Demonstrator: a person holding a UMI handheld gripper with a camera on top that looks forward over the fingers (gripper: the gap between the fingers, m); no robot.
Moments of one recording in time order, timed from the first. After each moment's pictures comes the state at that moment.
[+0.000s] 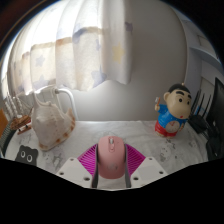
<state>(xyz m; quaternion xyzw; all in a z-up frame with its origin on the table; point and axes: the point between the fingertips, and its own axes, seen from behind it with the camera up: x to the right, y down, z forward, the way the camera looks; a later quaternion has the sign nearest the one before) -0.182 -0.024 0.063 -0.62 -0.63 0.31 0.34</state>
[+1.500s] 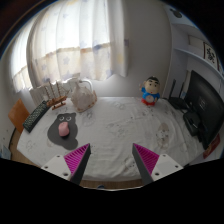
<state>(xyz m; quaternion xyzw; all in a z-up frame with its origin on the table) 0.167 -0.055 0.183 -0.64 -0.65 0.29 0.29</state>
